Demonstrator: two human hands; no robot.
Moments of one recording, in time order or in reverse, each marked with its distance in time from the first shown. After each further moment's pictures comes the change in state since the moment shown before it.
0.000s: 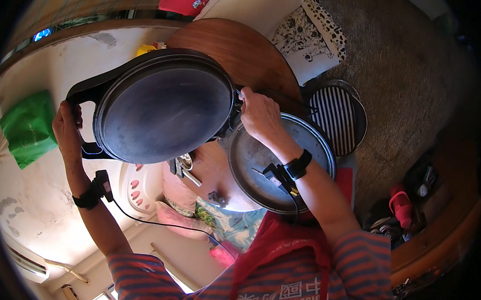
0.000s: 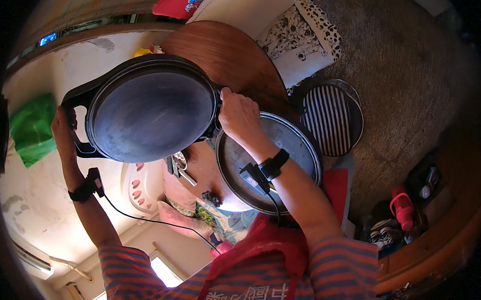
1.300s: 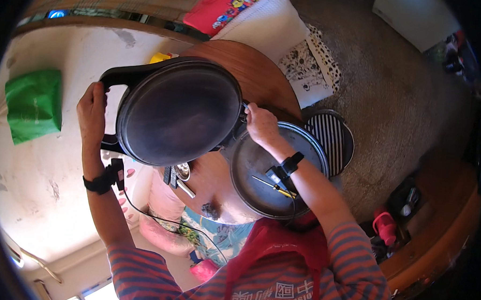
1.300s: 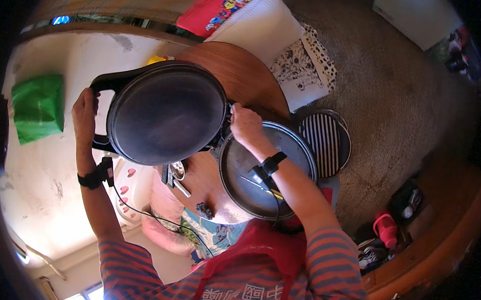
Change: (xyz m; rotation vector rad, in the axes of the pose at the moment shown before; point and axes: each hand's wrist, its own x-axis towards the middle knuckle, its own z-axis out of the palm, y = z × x) left_hand -0.010 0.003 0.000 0.010 0.016 0.003; right_hand 0.020 0.003 0.037 -0.147 0.004 -0.105
